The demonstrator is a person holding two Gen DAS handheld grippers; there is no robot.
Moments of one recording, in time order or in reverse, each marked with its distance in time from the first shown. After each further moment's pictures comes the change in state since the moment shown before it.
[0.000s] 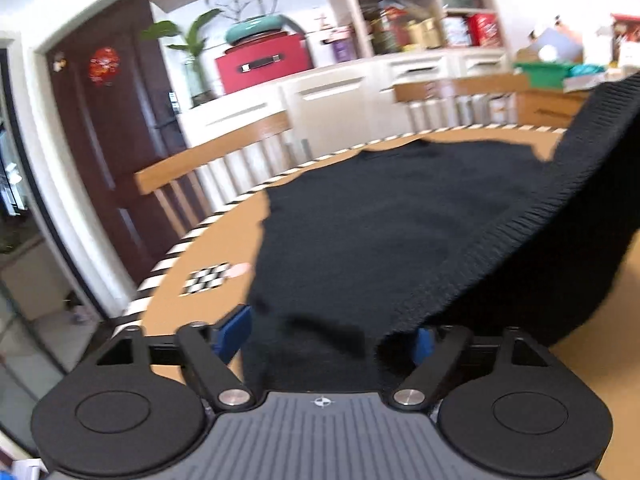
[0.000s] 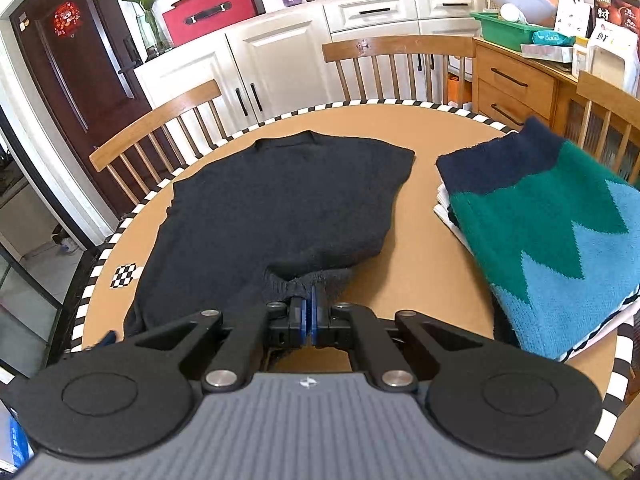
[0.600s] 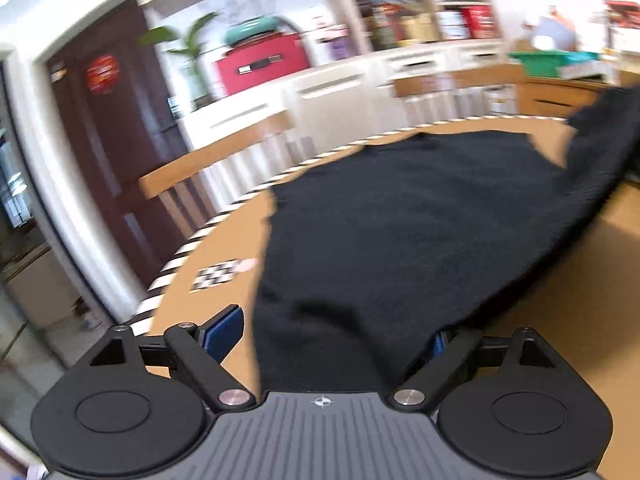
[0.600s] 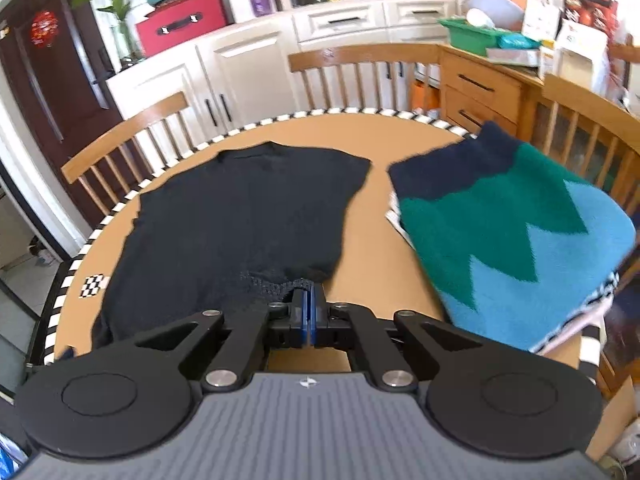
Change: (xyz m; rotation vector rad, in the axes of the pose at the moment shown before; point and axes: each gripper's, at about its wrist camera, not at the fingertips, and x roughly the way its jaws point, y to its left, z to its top) left arm -0.018 0.000 -0.007 0.023 0.015 0.035; right arm -0.010 -0.030 -0.005 0.043 -0.023 -0.094
